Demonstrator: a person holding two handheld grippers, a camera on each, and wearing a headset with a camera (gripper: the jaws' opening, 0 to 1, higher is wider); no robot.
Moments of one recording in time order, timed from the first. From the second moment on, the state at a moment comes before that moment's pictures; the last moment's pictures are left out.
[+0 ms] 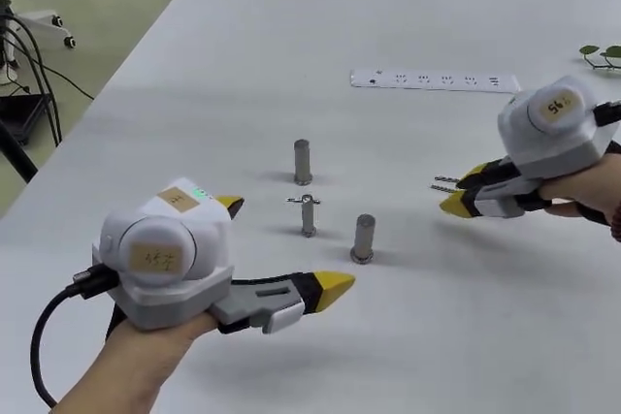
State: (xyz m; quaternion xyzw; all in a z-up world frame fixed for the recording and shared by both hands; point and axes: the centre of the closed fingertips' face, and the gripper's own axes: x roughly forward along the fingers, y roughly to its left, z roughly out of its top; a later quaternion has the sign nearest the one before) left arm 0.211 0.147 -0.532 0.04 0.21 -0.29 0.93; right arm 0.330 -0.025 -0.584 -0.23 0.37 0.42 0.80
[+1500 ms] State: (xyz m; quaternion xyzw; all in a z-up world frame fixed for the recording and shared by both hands) left arm 0.208 0.145 -0.535 0.05 0.22 -0.30 0.93; right arm 0.339 -0.043 -0.611 -0.30 0.43 0.39 0.75
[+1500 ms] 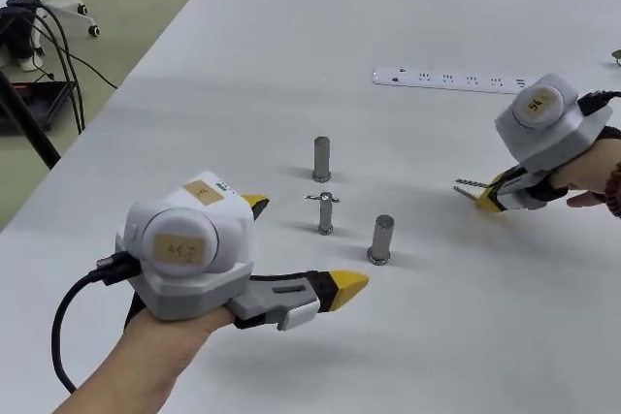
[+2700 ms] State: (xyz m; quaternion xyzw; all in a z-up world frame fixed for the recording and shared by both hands) left arm 0.198 0.109 -0.529 0.05 0.23 -0.34 0.91; right arm 0.265 0.007 -0.546 -0.34 0.29 0.49 0.75
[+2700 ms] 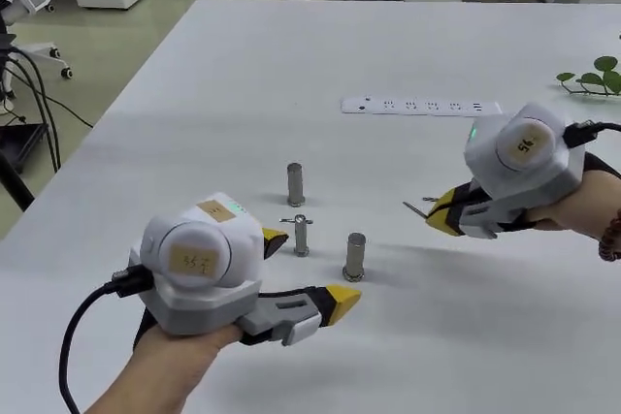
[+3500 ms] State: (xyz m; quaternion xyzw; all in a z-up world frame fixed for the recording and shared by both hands) left arm 0.187 0.084 -0.527 -0.03 0.28 -0.39 0.88; right arm 0.209 0.034 -0.541 -0.40 0.21 0.57 0.69
